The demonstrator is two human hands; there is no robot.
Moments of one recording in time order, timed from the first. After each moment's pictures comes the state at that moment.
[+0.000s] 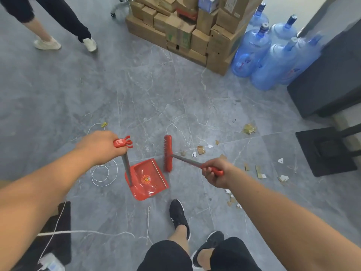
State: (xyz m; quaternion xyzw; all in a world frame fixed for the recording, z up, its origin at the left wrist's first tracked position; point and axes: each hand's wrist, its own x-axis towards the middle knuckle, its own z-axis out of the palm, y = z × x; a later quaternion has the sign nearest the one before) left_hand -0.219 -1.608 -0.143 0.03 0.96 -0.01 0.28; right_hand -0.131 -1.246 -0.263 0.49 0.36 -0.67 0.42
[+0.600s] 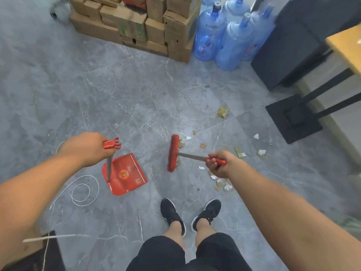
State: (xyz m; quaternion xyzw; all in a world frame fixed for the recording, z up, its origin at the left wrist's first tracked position) left_hand -0.277 -1.519 -0.156 0.11 0.94 -0.08 0.30; right_hand -0.120 -1.140 -0.294 0.59 0.24 -0.72 0.29
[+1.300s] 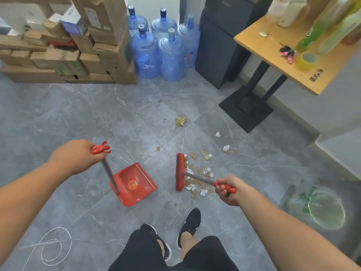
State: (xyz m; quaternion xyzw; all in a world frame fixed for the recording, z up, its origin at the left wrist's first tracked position) left_hand -0.285 -1.280 -0.139 0.21 0.94 -0.07 0.24; right_hand 0.058 -0.952 -0.268 0.65 0.18 -0.71 0.19
